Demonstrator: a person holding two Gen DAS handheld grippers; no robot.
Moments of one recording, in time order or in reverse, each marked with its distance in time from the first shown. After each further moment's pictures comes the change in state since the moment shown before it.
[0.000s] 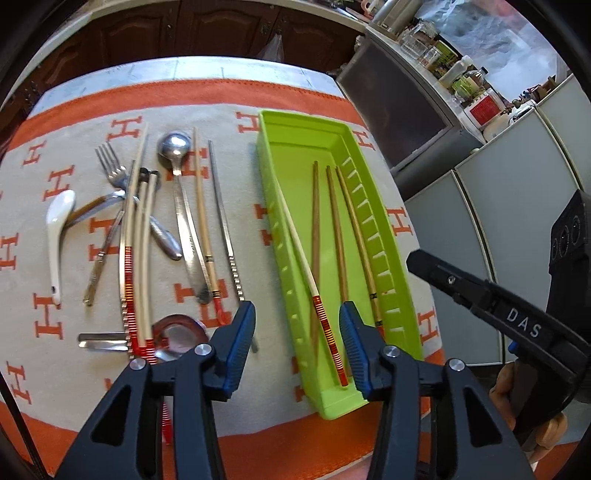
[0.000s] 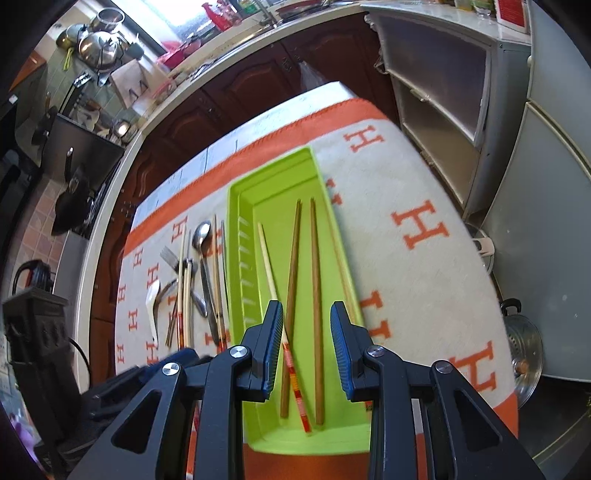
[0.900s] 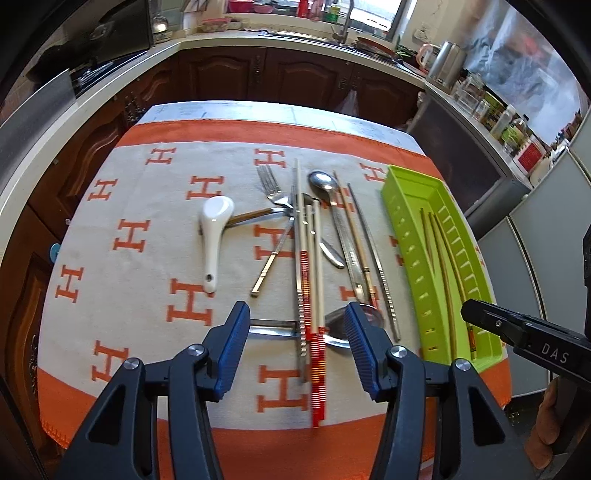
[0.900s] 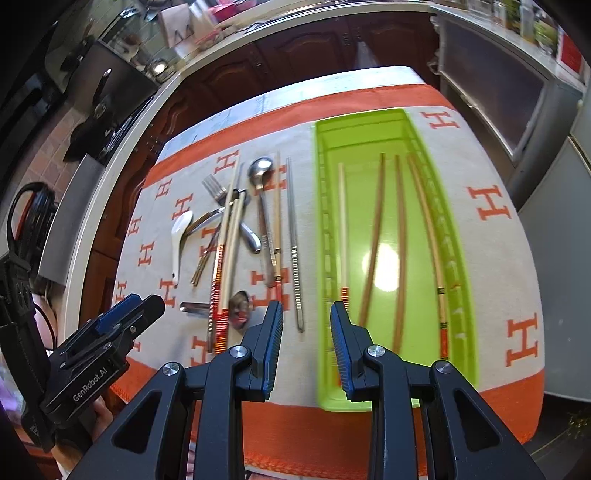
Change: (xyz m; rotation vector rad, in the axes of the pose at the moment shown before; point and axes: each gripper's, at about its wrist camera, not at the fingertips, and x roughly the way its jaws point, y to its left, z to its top) left arm -0.073 0.105 -0.047 -0.088 -0.217 0.219; right arm 0.013 0.096 -0.049 -0.223 0.098 -0.011
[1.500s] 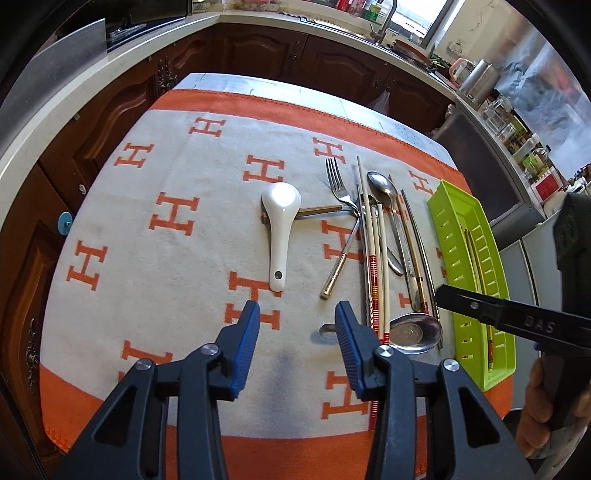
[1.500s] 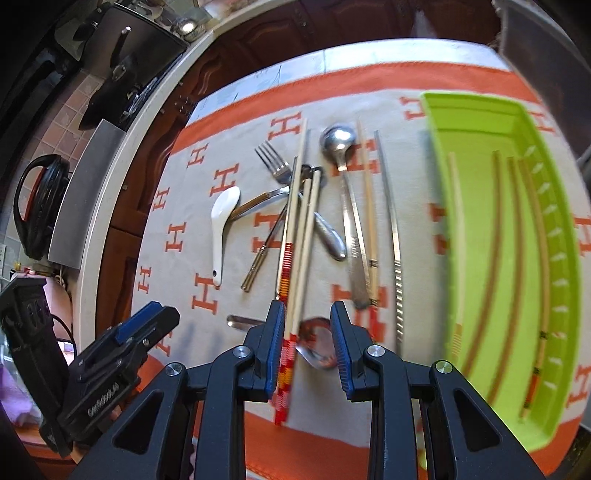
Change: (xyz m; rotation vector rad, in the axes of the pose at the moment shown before) left arm 0.017 0.072 0.007 -0.113 0.058 -0.032; right arm 0.083 0.074 0.044 -0.062 0.165 0.125
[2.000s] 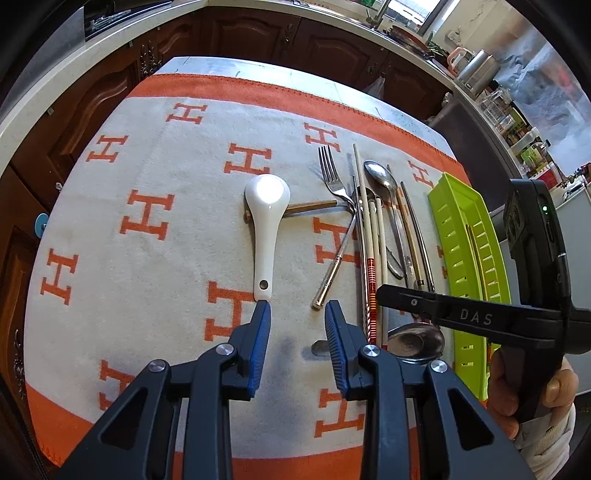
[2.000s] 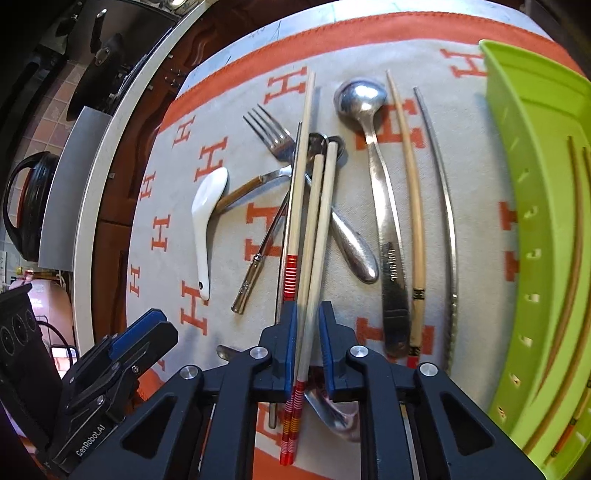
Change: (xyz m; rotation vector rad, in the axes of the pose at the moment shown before) left arm 0.029 -0.007 0.015 0.007 0.063 -0.031; right arm 0.089 0.001 0.038 0.010 0.128 0.059
